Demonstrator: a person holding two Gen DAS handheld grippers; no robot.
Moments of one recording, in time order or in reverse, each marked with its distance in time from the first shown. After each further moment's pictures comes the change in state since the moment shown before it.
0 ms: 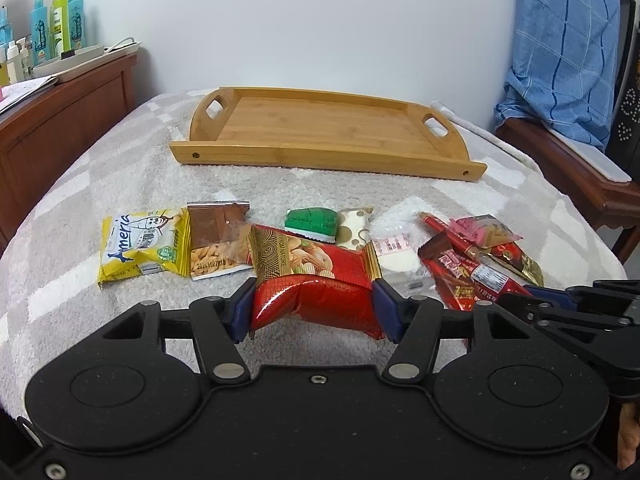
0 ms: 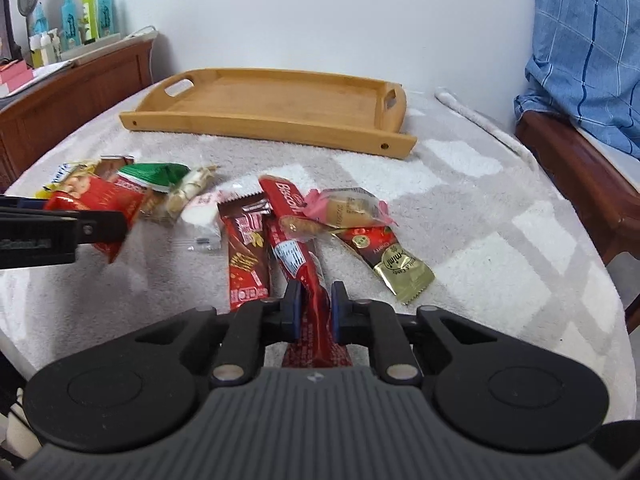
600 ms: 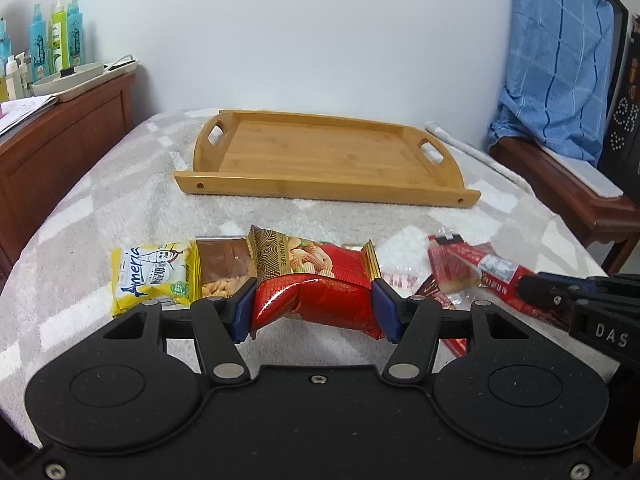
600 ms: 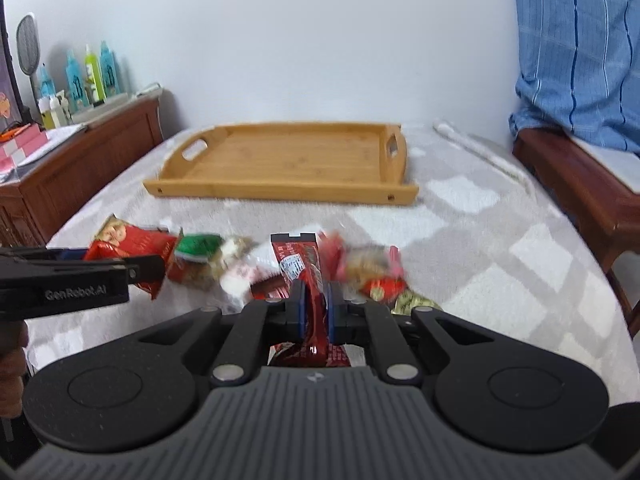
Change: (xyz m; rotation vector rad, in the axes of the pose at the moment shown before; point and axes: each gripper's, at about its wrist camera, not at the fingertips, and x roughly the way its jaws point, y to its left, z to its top) left arm -0.016 0.010 0.022 -0.005 -0.038 -0.026; right arm -0.041 0.004 0.029 0.102 -0.096 0.044
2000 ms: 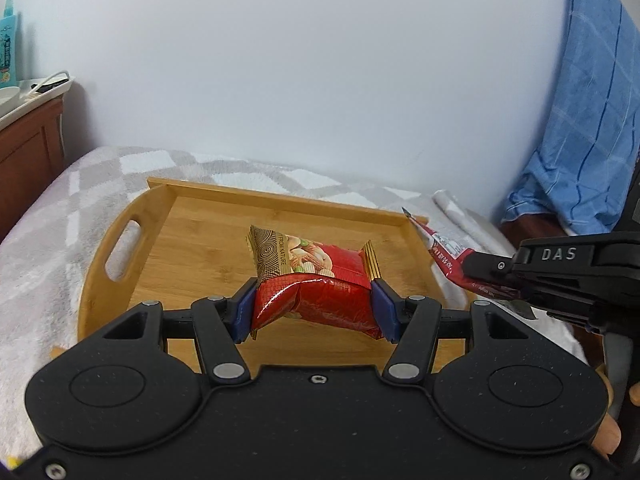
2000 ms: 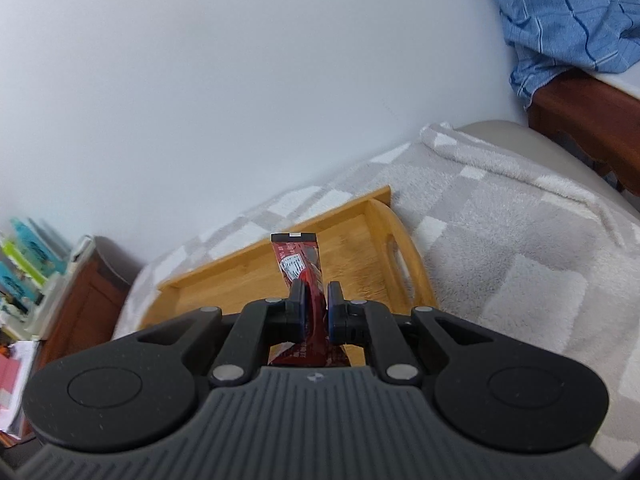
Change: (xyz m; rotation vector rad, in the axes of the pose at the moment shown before) left arm 0.183 -0.008 0.173 -0.077 -0.002 -0.048; right arm 0.184 -0.077 0.163 0.468 0.012 0.028
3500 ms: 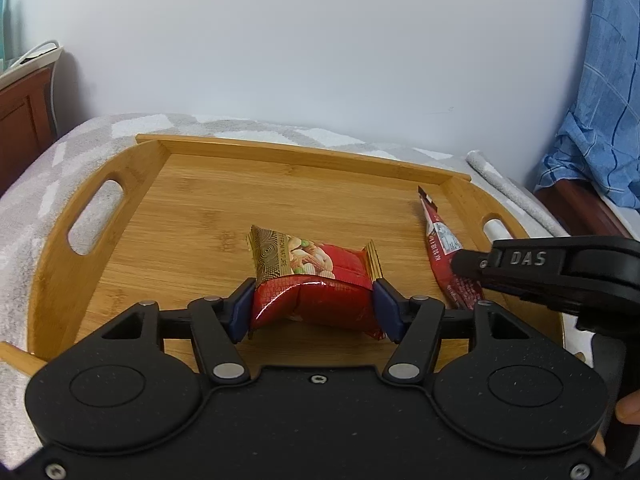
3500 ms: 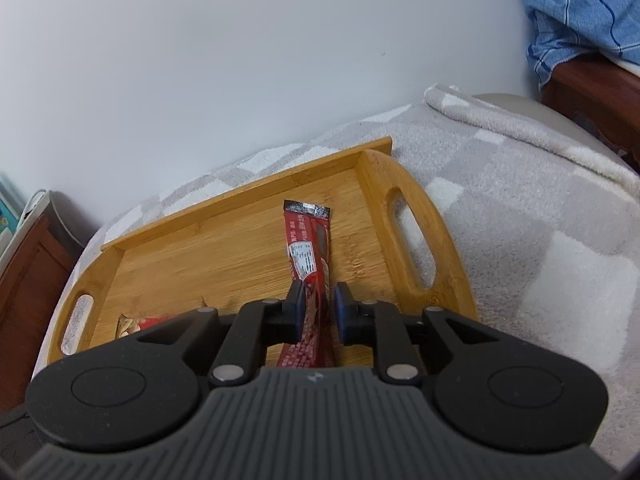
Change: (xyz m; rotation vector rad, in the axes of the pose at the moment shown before) left arm 0.067 0.014 -0.030 0.022 0.062 0.045; right arm 0.069 0.002 -0.030 -0.087 0.041 -0.067
